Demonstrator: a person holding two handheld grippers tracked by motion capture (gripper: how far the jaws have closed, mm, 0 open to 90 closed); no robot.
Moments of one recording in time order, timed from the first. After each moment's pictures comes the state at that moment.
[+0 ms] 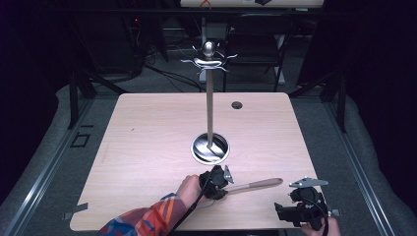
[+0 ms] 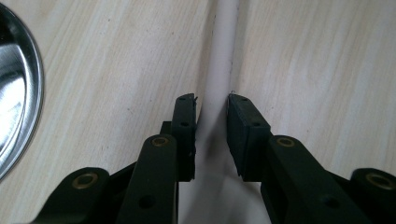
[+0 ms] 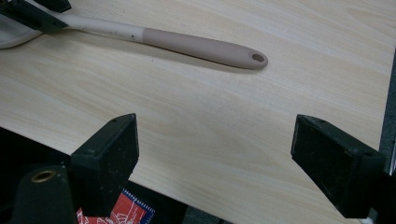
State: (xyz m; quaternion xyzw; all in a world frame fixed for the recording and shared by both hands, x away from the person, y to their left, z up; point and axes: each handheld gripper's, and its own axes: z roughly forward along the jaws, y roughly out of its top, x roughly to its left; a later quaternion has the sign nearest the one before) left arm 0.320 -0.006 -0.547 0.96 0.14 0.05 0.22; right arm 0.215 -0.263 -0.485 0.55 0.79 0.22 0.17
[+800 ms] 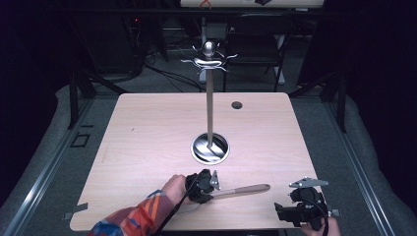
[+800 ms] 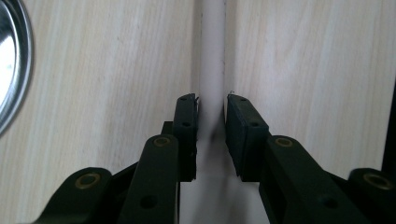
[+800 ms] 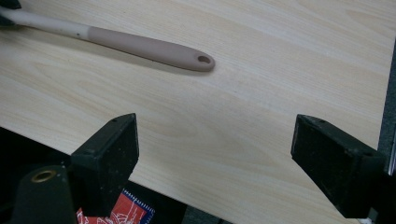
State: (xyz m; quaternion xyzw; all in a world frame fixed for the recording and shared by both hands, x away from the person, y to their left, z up) left arm 0.313 0.033 -0.542 0.98 0.07 0.04 0.17; right arm 0.214 -0.262 -0.484 0.55 0.79 0.22 0.17
